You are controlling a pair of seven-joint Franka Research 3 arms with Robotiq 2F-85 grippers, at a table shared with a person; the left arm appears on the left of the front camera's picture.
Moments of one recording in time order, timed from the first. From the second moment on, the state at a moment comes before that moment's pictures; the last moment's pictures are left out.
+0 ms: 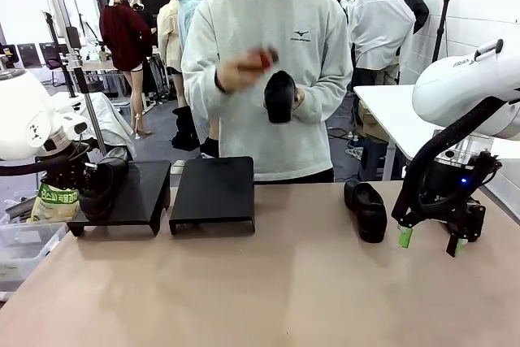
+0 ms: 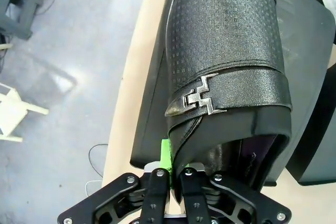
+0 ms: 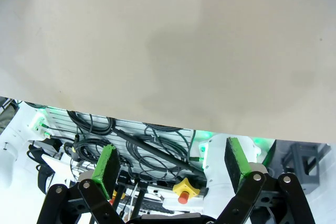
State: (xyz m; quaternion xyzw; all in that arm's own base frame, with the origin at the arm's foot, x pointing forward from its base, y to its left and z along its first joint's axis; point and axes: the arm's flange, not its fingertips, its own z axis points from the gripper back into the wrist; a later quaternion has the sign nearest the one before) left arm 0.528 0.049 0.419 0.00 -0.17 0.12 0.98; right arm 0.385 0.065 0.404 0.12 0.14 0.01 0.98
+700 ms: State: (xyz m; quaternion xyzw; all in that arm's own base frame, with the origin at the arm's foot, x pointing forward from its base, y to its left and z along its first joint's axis) left arm 0.534 0.052 0.428 0.04 -0.19 0.11 0.98; right arm 0.385 0.065 0.404 0.12 0.14 0.01 0.98
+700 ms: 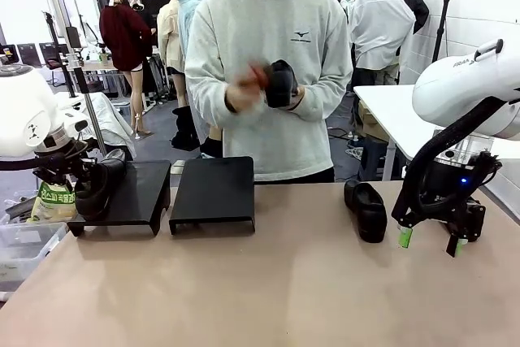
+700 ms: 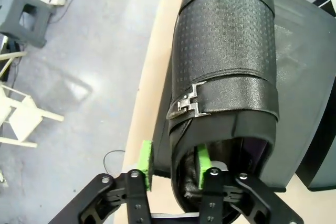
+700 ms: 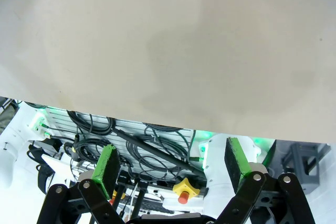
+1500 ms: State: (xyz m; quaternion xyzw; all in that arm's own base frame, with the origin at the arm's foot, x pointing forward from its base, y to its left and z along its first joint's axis) left arm 0.509 0.024 0.494 0.09 -0.27 0.10 0.96; right arm 0.385 0.065 0.404 0.12 0.14 0.01 0.98
